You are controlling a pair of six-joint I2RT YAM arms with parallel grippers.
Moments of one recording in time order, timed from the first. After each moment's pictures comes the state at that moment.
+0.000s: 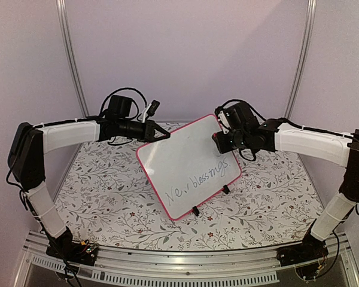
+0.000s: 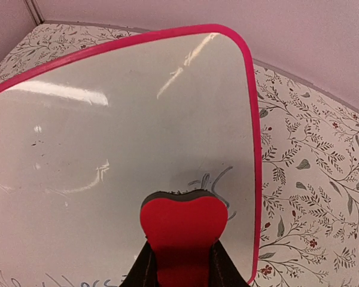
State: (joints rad) left arm -0.49 1.77 1.30 -0.08 0.71 -0.34; right arm 0.76 1.64 1.29 -0.37 0.31 0.23
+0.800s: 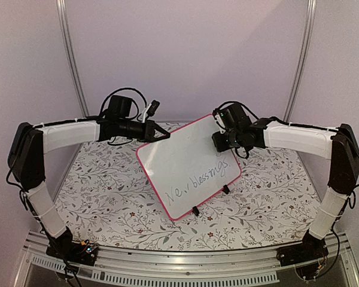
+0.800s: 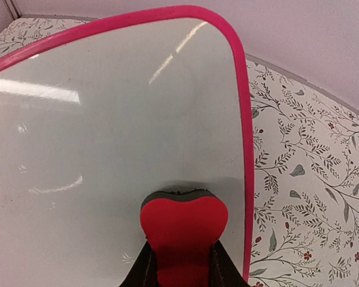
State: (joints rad) left arm -0.49 1.77 1.30 -0.08 0.71 -0.34; right arm 0.71 1.77 1.38 -0.37 0.33 0.19
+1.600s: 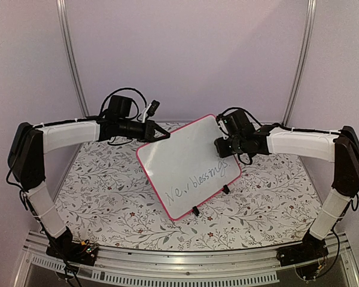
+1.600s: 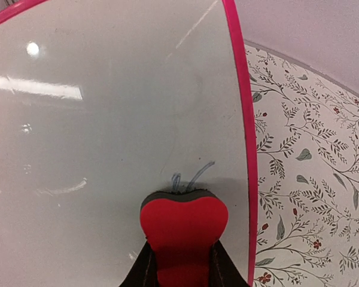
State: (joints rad) left arm -0.49 1.77 1.30 -0.09 0.71 -0.34; right arm 0.71 1.73 1.26 -0.30 0.31 0.22
